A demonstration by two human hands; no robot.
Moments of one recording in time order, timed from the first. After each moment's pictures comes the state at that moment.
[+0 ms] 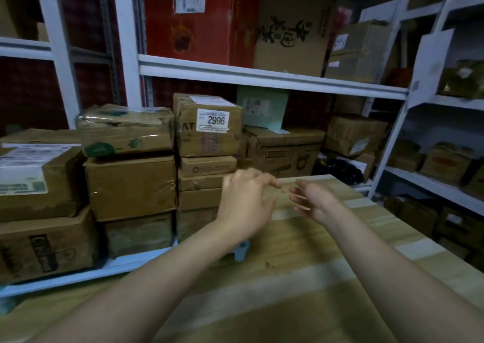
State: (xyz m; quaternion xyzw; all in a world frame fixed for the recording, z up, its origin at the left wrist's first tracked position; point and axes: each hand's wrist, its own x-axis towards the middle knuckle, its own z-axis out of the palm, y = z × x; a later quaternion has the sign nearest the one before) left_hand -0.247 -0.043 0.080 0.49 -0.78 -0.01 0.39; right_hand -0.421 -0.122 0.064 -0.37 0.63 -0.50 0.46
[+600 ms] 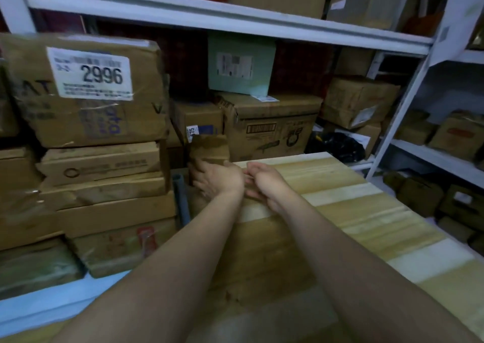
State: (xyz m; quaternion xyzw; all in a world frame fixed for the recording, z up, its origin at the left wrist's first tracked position) left_hand -0.339 -0.237 0.011 0.72 -0.32 -0.30 0.53; right_hand -0.426 -0.252 -0.004 -0.46 0.58 -0.43 0.52
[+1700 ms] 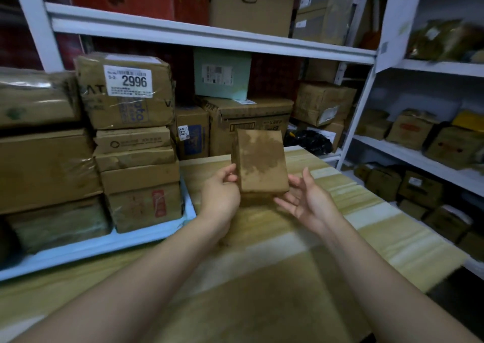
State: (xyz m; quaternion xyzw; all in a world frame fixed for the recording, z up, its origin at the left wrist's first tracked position) left_hand -0.334 -0.083 0.024 0.53 -0.47 -0.48 0.52; right_hand -0.514 -0.085 0.009 -0.27 0.46 -0.60 0.59
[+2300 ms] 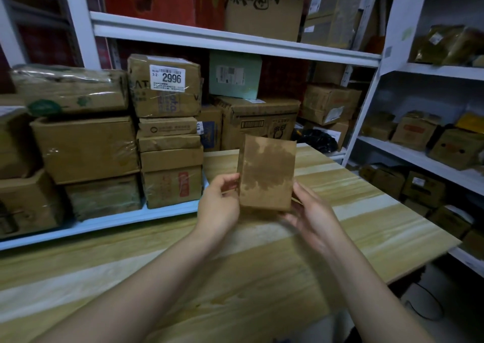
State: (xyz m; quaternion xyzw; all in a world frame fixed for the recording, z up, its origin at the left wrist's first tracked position) left_hand -0.295 0.010 0.024 0.52 -0.51 -0.42 0.55; right_hand -0.468 0.006 0.010 -0.35 0.46 -0.60 0.55
